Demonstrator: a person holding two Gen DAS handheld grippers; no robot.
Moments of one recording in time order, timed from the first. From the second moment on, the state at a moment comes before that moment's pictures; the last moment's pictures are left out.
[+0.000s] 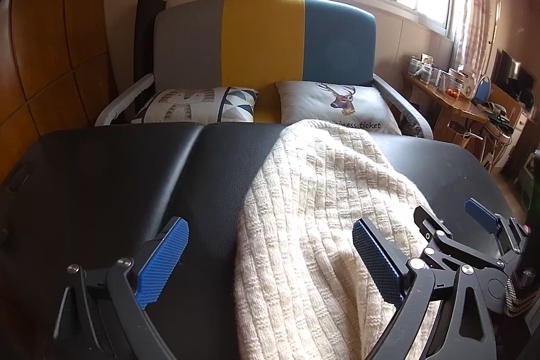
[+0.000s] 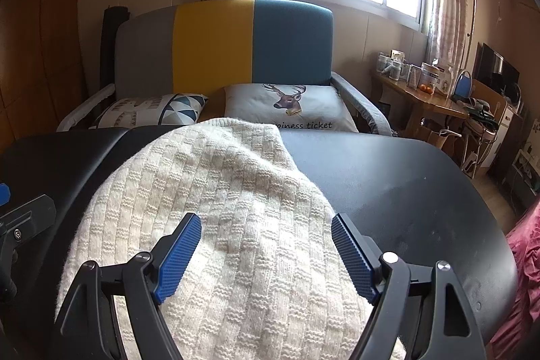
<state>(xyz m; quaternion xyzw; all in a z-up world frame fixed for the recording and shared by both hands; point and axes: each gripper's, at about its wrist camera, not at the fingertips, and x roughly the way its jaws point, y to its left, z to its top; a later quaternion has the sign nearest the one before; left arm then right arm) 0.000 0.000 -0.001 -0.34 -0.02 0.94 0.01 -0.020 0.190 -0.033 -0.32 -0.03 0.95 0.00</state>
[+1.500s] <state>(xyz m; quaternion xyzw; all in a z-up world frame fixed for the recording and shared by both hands) 0.022 -0.014 -0.086 -0.49 -0.06 0.85 0.17 -0.006 0.351 -0.122 -0.39 0.50 0.73 -0.23</state>
